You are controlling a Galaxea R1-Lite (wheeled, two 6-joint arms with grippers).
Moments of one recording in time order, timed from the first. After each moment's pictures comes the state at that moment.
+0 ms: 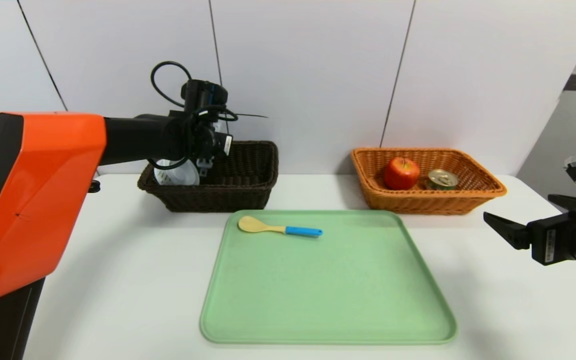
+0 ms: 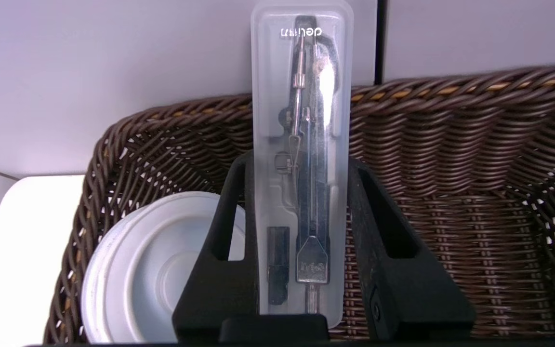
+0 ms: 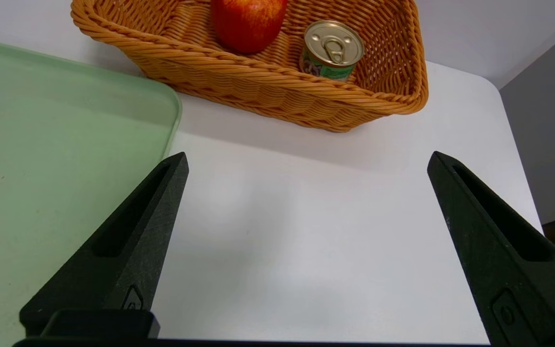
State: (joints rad) left arm -0.34 2.27 -1.96 0.10 0.47 0.02; right arm 0.12 1.24 -0.50 -0.45 -0.12 -0.22
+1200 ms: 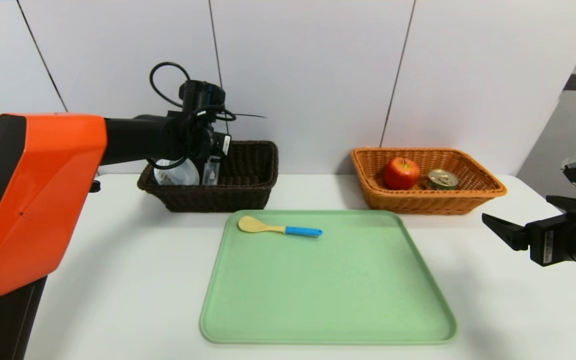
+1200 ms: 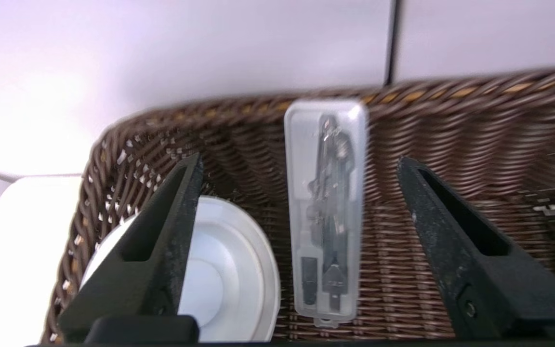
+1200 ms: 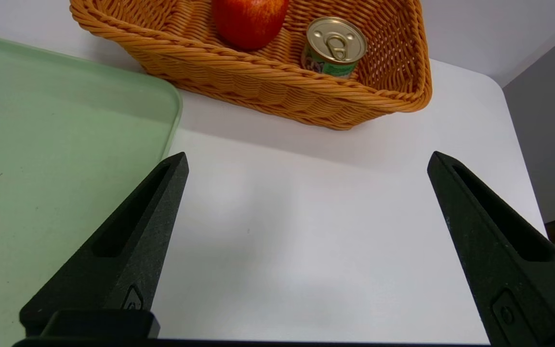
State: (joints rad) left arm -0.33 2.27 -1.97 0.09 0.45 0.03; right arm 0.12 1.25 -0.50 -0.45 -0.12 -0.22
